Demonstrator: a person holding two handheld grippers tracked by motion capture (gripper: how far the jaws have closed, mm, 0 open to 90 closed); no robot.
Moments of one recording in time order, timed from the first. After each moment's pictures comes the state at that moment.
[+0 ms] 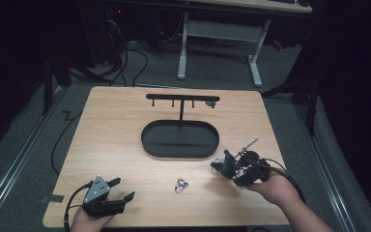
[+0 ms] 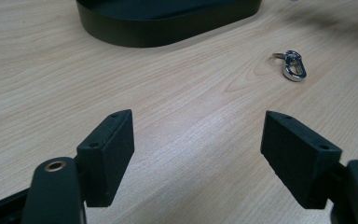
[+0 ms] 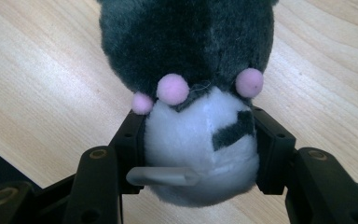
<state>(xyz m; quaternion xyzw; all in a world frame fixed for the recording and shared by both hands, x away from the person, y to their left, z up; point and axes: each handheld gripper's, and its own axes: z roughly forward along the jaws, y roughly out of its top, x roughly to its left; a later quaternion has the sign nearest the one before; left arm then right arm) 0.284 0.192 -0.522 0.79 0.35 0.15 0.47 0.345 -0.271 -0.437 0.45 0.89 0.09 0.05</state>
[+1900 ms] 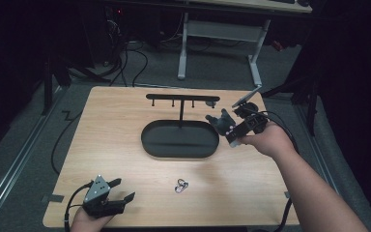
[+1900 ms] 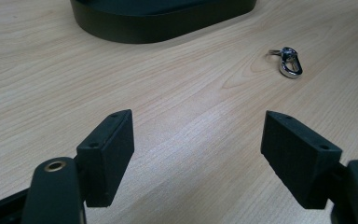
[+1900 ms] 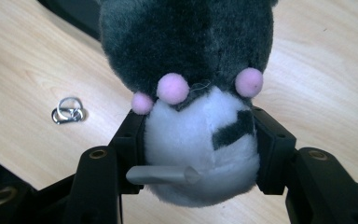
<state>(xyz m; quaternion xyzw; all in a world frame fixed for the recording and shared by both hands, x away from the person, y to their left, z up) 0.285 0.193 -0.524 0.80 0.35 0.14 0.47 0.432 -0.252 -0.335 0.52 0.84 0.14 0.03</state>
